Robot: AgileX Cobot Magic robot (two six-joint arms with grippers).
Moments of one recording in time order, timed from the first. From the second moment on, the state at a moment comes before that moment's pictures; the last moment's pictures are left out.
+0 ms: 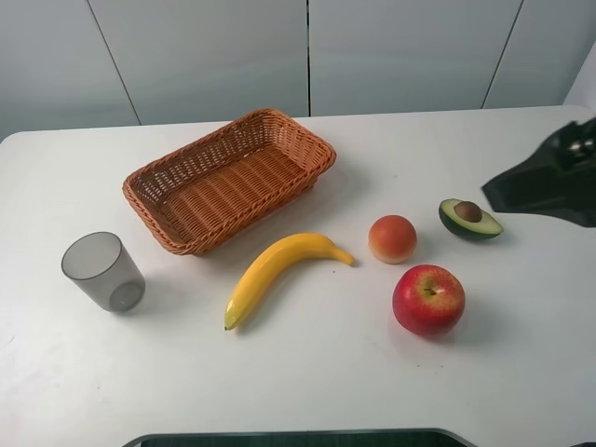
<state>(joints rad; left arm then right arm) 0.07 0.00 -0.51 0.15 1.08 -0.05 0.55 0.94 -0.79 0.09 0.93 -0.14</state>
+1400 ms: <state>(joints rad) 0.07 0.00 -0.51 0.15 1.08 -0.05 0.79 1.95 -1.16 0.17 0.63 -0.79</state>
